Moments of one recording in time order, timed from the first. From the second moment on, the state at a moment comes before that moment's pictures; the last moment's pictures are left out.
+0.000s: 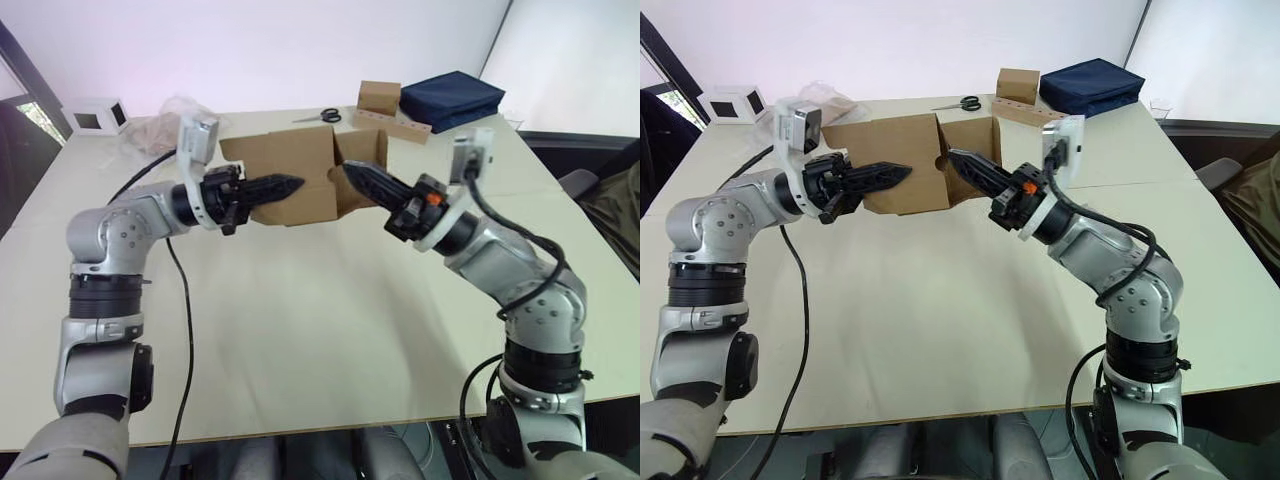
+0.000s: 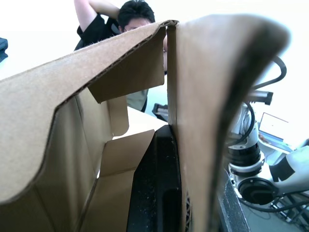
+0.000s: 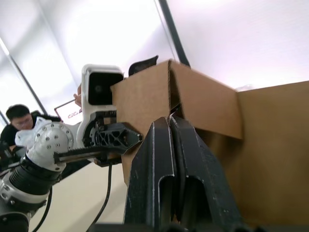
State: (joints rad) left arm -0.86 0.55 0.14 0.16 -0.80 0.88 -1.20; right arm -0.58 -0.36 -0.20 -0.41 1.11 0.83 0.33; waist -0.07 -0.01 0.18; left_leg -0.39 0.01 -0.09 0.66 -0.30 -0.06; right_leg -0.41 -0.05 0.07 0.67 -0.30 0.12
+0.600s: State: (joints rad) left arm -0.88 0.55 0.13 0.18 -0.81 0.88 -1.20; right arm -0.37 -0.49 -0.18 -0.49 1.13 0.85 0.32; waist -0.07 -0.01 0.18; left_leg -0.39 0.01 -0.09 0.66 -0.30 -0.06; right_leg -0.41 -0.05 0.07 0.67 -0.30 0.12
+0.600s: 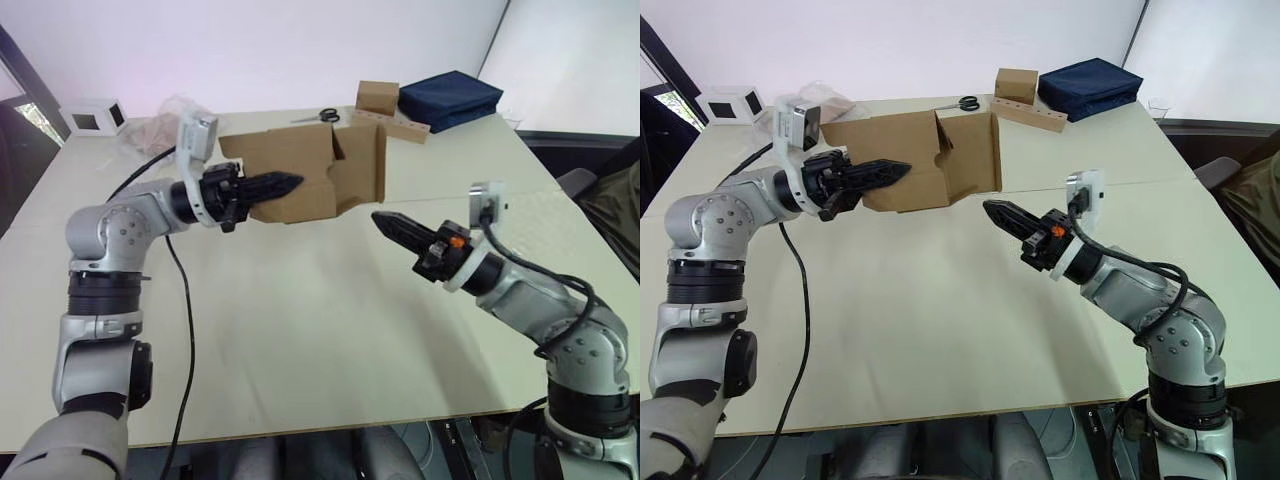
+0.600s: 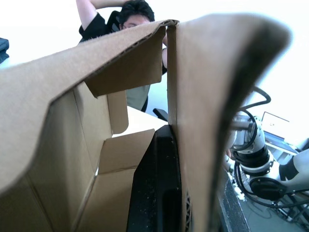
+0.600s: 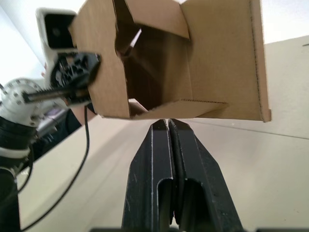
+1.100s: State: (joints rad) left arm -0.88 0.55 0.13 0.12 -0.82 0.90 -1.22; right arm -0.46 -0.43 -0.12 -0.46 1.05 0.80 0.33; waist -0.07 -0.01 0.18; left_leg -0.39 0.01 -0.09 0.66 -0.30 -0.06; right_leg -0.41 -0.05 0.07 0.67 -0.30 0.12
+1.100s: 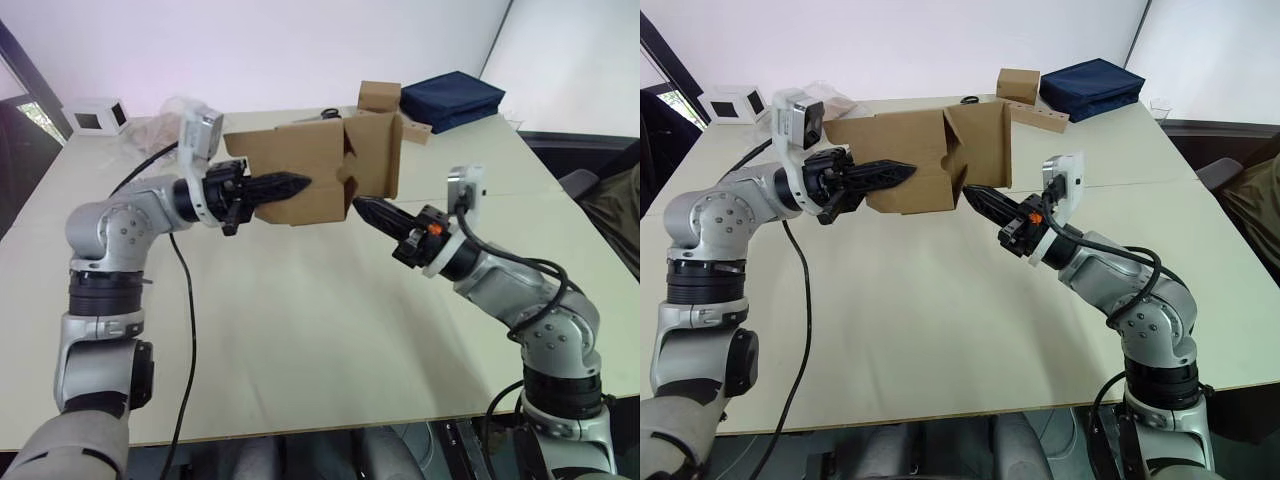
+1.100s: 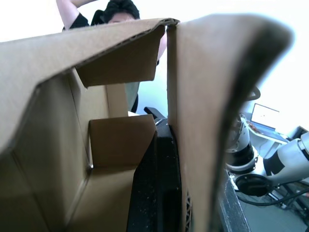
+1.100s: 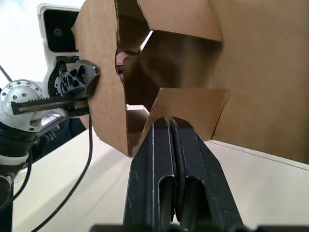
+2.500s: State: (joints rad) left arm -0.89 0.56 0.12 0.11 -0.83 0.91 -1.22; right arm -0.51 -0.53 -0.39 -0.27 1.35 0.79 0.33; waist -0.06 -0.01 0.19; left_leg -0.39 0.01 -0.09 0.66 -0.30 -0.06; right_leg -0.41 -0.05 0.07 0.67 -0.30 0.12
